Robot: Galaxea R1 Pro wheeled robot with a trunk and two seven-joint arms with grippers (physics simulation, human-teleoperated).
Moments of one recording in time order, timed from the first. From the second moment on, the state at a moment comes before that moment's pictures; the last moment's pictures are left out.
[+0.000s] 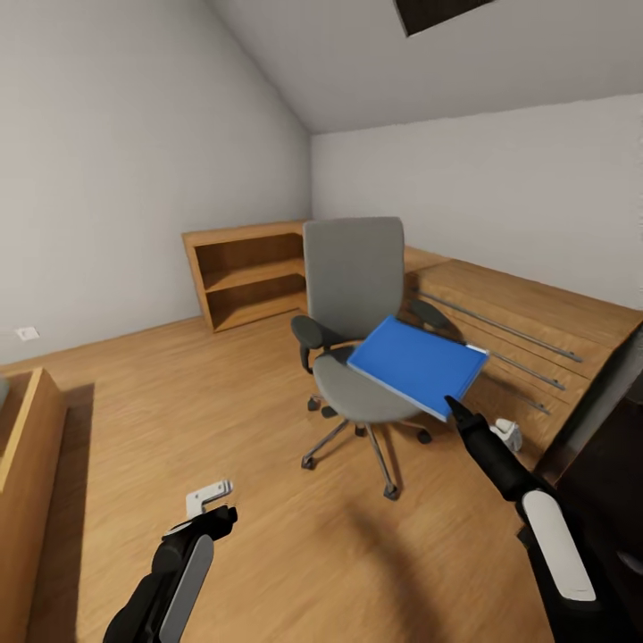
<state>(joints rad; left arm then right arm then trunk) -0.28 -0.09 -0.01 -1.23 0.36 0.58 0.50 -0.35 -0.07 -0.22 -1.40 -1.06 0.39 0.15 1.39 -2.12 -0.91</state>
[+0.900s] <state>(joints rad) -0.28 -0.07 -0.01 -0.97 0.36 0.55 0.50 -0.34 -0.03 -0.23 -1.45 -1.07 0.41 0.14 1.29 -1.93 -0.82</state>
